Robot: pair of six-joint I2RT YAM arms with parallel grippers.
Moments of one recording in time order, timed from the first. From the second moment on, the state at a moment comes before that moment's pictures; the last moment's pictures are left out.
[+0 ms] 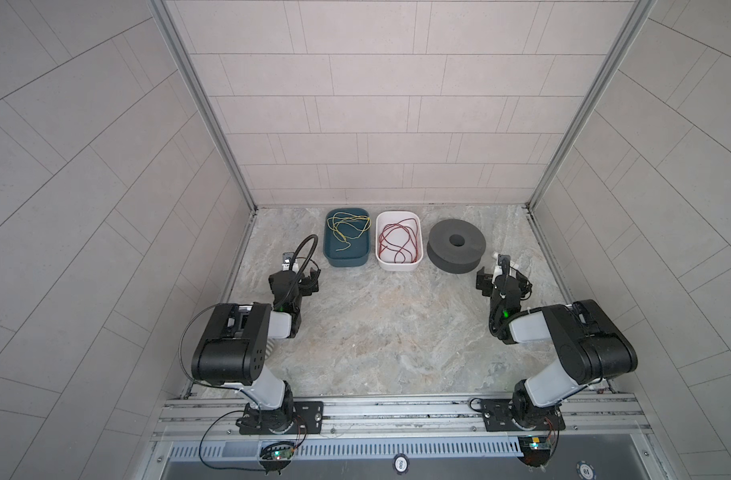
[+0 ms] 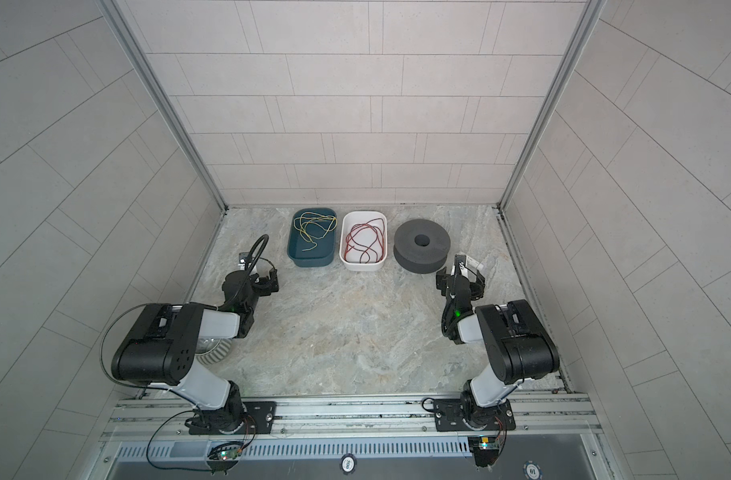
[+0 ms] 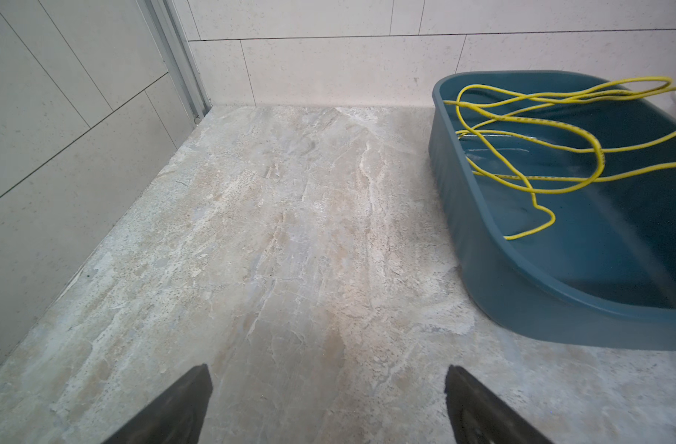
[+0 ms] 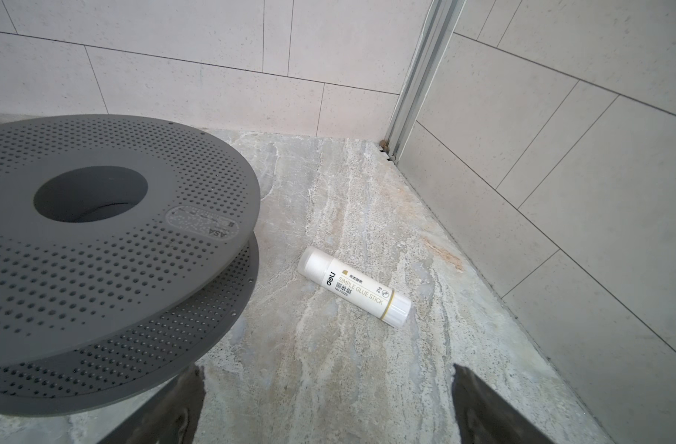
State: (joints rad) left arm -0.01 1.59 0.39 0.80 -0.15 -0.01; right arm 0.09 1.58 0.34 0.93 0.48 -0.04
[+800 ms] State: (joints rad) left arm -0.06 1.36 1.11 -0.24 -0.06 -0.27; right arm 0.10 1.35 0.76 0.13 0.36 0.30
